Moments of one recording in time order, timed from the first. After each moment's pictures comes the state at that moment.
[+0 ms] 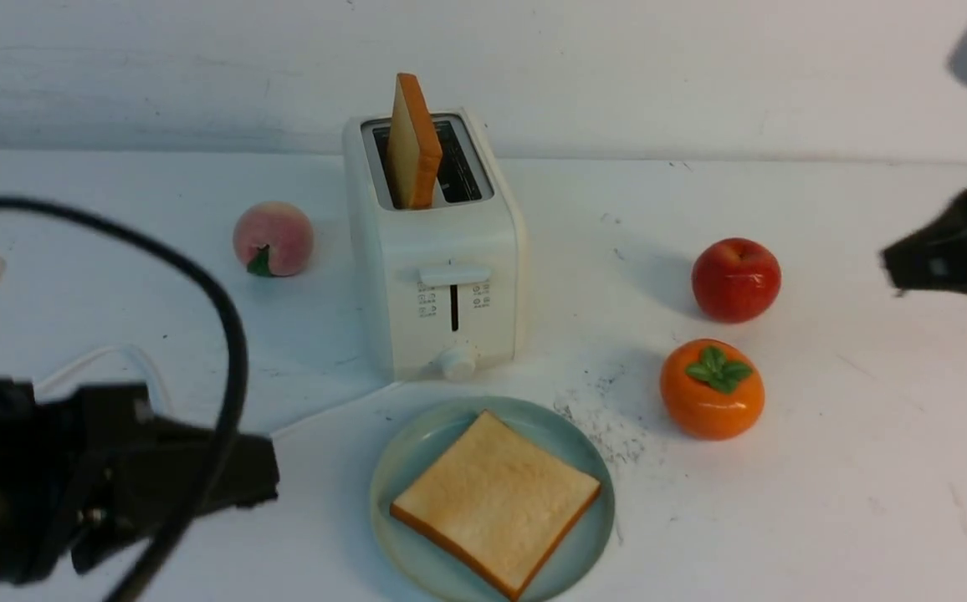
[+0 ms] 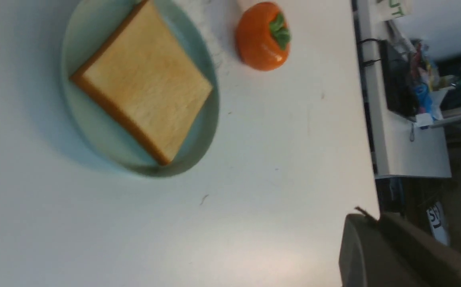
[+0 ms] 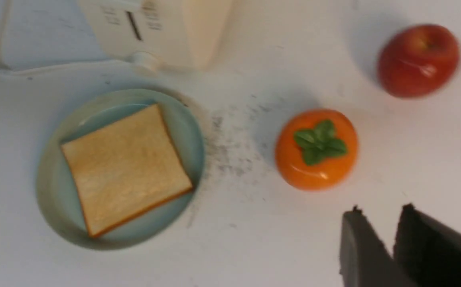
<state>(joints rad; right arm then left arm) 0.06 1.16 -1.19 0.39 0.94 -0.43 -0.12 0.81 -0.71 -1.00 0.86 0.09</state>
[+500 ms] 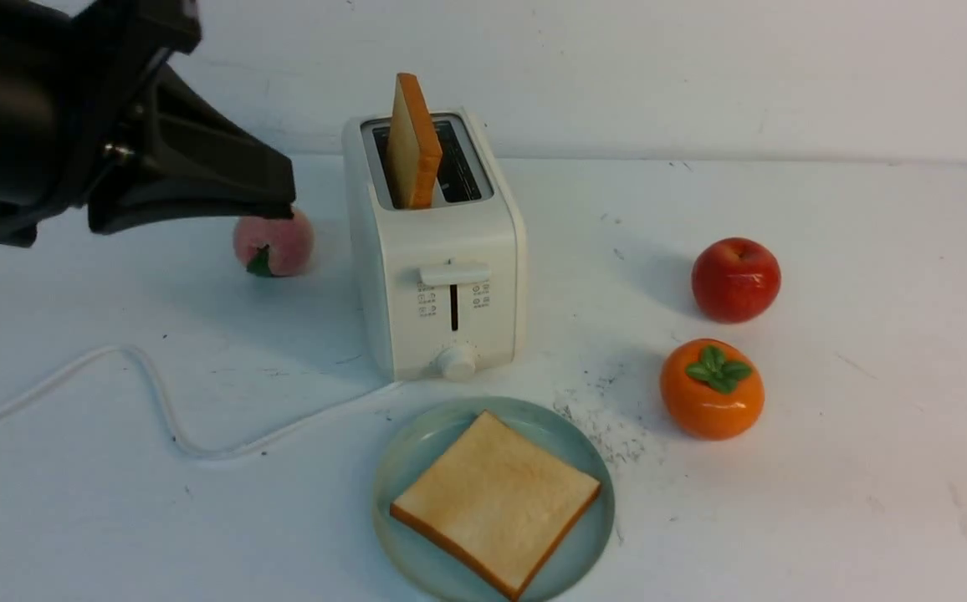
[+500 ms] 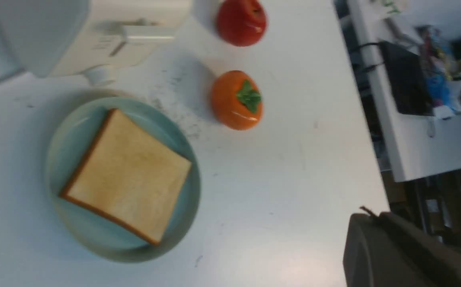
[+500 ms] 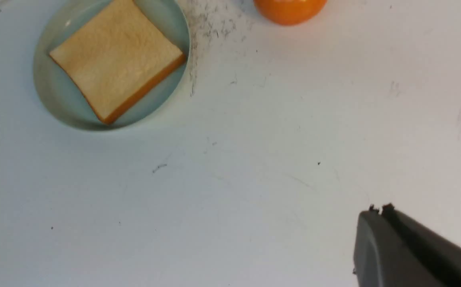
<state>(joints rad) -0.04 0.77 -0.88 0.36 1.14 -0.27 -0.12 1.21 -1.29 -0.76 1.04 -0.10</state>
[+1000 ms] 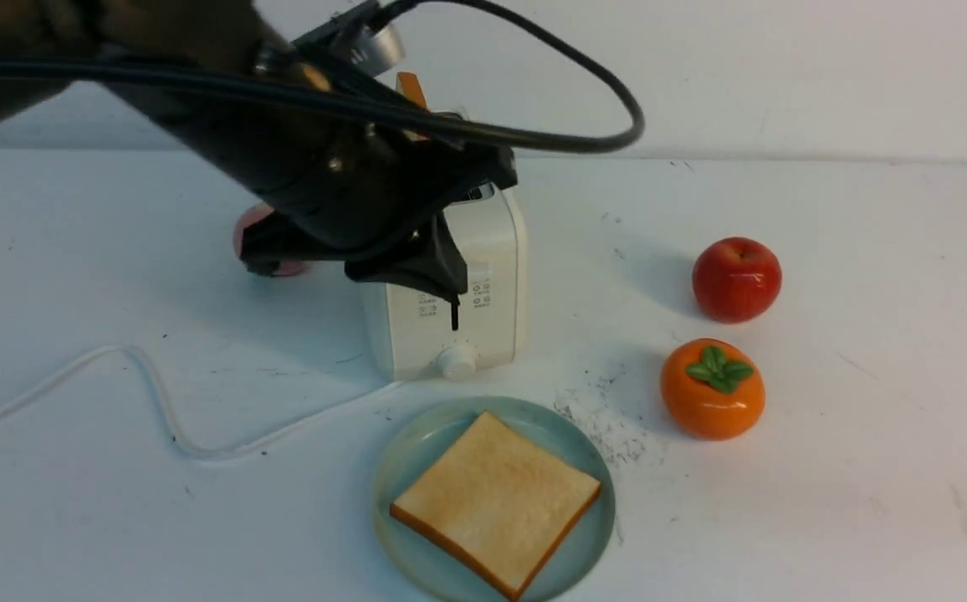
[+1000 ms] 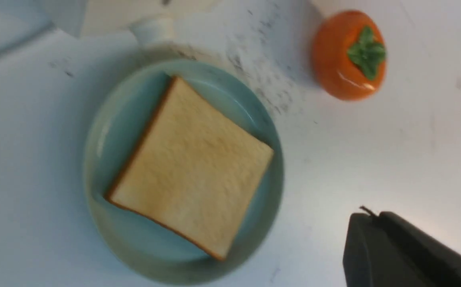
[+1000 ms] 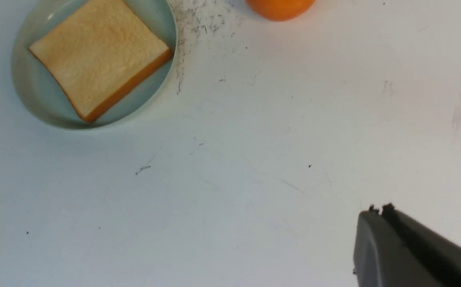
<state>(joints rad) -0.03 0.72 -0.80 0.36 1.07 -0.31 -0.50 1.62 -1.59 -0.24 0.99 -0.50</state>
